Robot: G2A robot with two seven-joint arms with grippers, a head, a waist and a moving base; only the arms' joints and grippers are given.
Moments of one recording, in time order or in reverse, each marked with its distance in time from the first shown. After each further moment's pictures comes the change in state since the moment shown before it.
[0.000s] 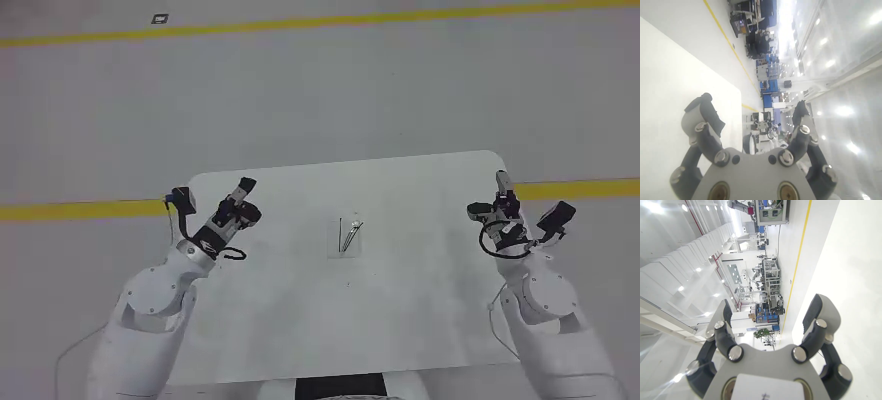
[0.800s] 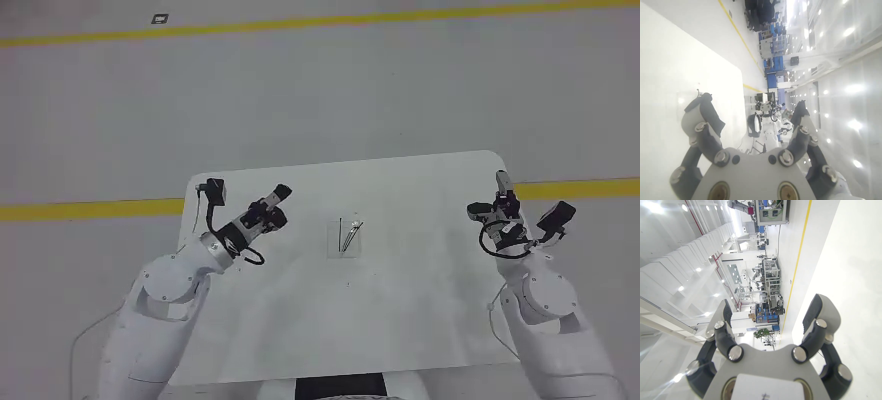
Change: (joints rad) left arm -0.102 0.005 0.087 0.013 0.073 0.020 -0.162; right arm 0.000 0.000 0.000 0.000 0.000 0.000 0.000
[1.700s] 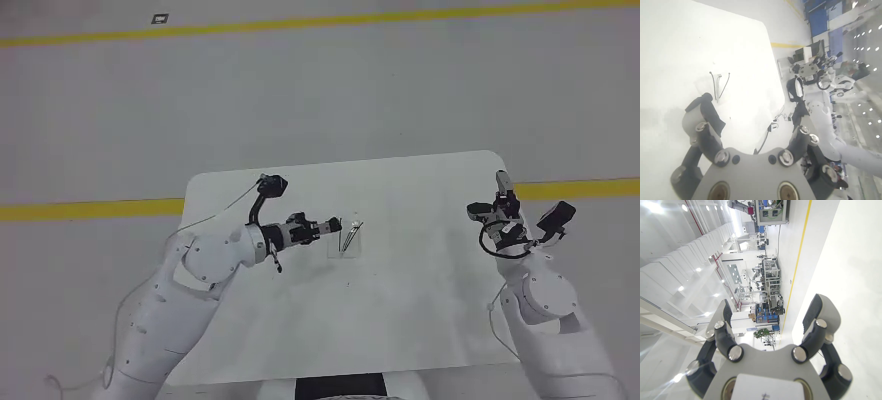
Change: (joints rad) left arm -0.218 0.008 0.246 0.064 0.419 0.024 -0.249; right arm 0.000 0.000 0.000 0.000 0.000 0.000 0.000
